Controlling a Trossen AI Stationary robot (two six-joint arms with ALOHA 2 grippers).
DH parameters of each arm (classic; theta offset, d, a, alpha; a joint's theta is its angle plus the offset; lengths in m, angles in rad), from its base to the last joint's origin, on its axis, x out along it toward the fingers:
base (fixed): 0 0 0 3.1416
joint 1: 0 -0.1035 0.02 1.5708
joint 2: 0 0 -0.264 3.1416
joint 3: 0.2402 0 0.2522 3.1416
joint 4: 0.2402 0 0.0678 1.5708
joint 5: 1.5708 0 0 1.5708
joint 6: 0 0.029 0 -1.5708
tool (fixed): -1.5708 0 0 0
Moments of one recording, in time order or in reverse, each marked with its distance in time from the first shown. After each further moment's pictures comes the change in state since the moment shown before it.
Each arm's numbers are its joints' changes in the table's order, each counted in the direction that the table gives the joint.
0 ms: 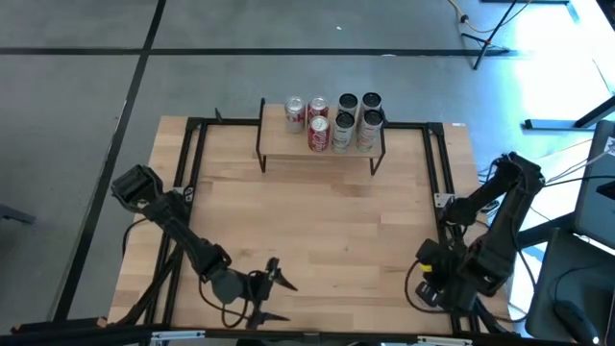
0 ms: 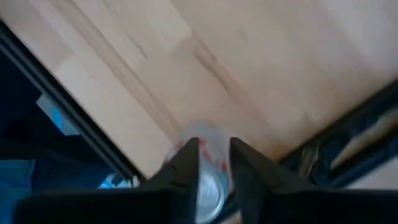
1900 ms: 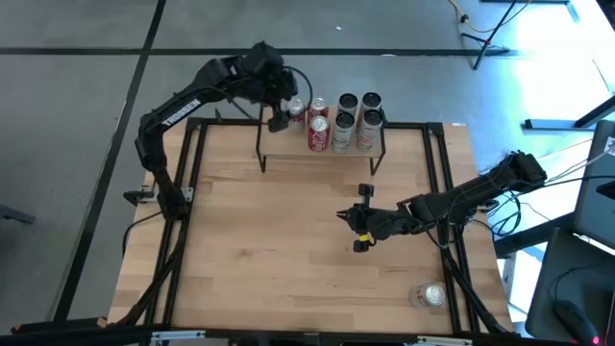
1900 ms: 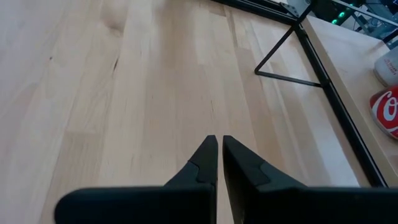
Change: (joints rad) left arm -1.273 0.048 1.218 1.651 -0.460 0.713; right arm 0.646 -0.049 -0.410 -1.129 -0.400 -1.676
